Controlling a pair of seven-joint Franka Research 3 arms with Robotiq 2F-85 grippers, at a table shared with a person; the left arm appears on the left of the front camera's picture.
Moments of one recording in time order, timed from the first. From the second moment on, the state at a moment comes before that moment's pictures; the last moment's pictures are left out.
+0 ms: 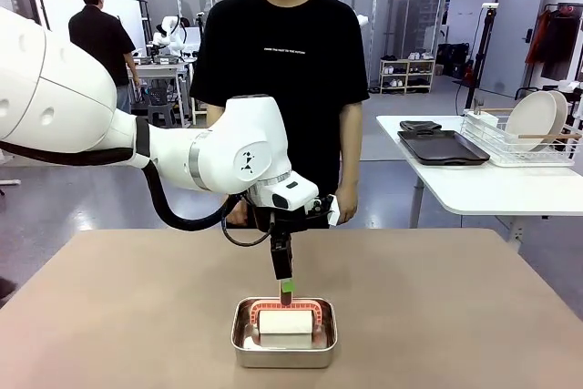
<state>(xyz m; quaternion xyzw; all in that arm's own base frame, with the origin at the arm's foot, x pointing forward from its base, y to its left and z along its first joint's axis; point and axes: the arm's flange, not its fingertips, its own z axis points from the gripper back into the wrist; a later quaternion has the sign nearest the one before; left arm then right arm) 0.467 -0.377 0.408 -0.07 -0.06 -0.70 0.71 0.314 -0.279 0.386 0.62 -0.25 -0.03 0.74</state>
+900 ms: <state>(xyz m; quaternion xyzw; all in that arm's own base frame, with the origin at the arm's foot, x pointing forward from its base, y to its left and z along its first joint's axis) 0.467 -0.378 0.408 -0.07 -0.06 -0.70 0.71 0.314 -0.279 0.386 0.62 -0.25 -0.03 0.74</state>
